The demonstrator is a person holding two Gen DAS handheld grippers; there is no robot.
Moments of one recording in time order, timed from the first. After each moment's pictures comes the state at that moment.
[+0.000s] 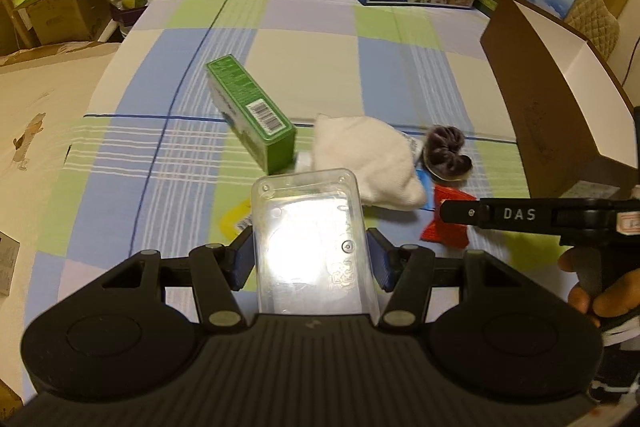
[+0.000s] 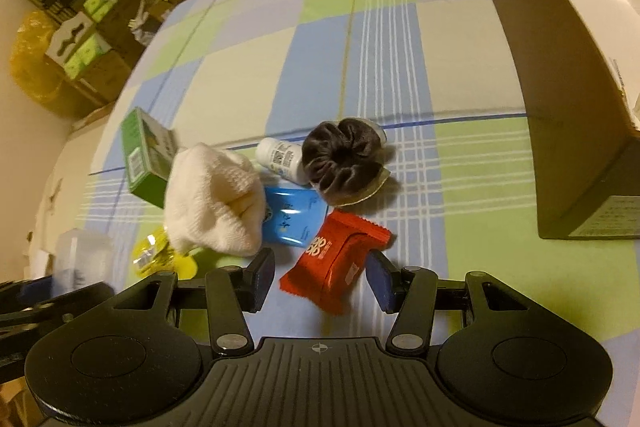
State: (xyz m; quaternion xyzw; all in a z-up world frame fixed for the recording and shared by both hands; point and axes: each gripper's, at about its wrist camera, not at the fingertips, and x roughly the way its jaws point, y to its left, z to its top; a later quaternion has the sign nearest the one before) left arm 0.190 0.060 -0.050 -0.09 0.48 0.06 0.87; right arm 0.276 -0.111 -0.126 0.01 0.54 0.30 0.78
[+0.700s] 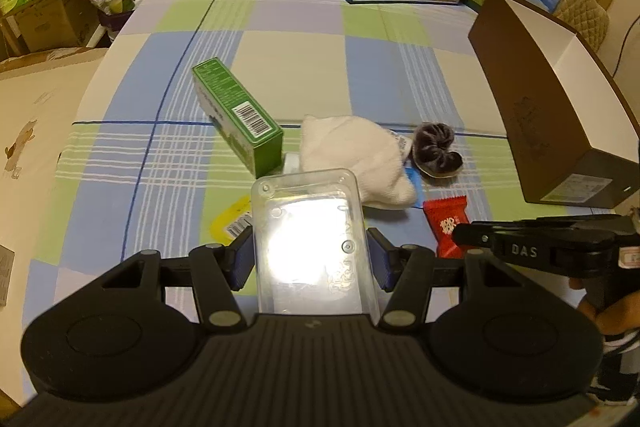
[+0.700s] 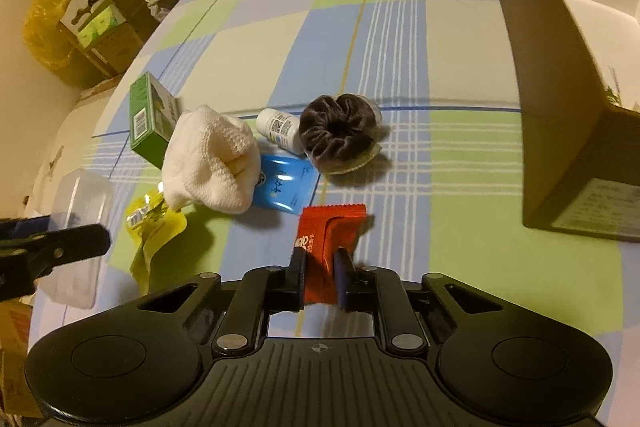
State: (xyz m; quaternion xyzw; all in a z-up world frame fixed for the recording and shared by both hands) left arm 0.193 0.052 -0.049 -0.08 0.49 0.04 0.87; right arm 0.259 -0.131 -0.124 -0.03 0.53 0.34 0.78
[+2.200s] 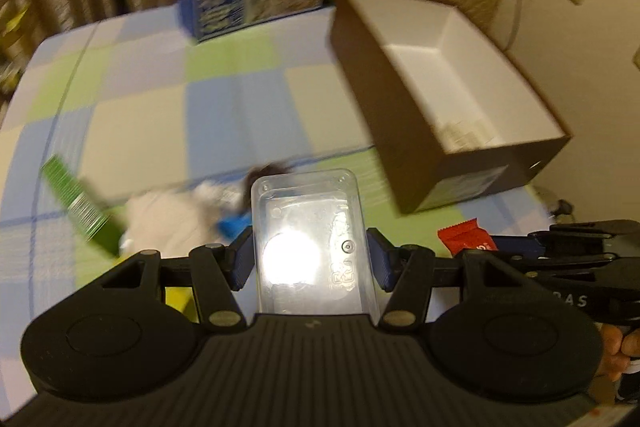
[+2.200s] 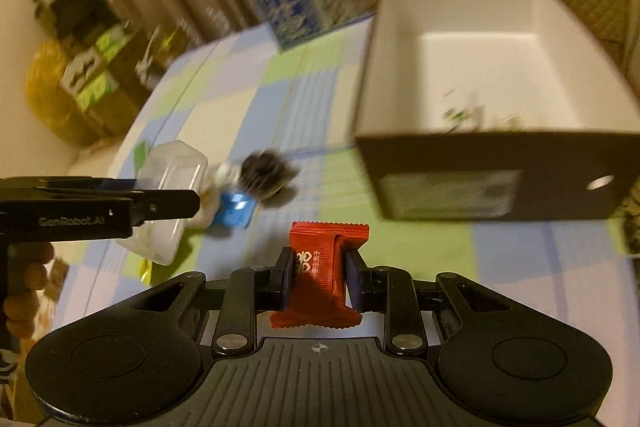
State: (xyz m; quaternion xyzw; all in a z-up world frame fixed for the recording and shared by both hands) left arm 0.237 -0.064 -0.014 -0.02 0.46 -0.11 0.88; right arm 0.243 -0.255 -0.045 0.02 0.47 0.30 0.83
